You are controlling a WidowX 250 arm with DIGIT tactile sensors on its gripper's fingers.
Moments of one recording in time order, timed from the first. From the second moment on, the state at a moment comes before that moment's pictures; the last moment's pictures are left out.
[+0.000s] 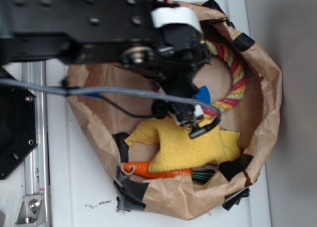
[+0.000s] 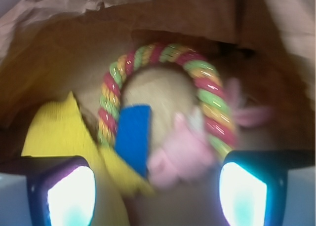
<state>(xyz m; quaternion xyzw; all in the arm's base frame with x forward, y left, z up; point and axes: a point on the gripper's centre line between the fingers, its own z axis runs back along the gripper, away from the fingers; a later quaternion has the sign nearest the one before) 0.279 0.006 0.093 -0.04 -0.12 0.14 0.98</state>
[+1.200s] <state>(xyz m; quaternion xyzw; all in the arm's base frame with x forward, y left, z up) 0.316 -0.084 0.021 -0.12 -0.06 0.08 0.99</state>
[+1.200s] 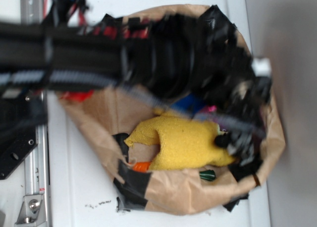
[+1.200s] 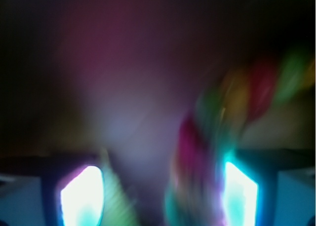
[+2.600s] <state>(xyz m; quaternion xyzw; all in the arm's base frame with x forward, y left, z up) 0.254 0.017 0.195 0.00 -0.14 0.08 0.99</state>
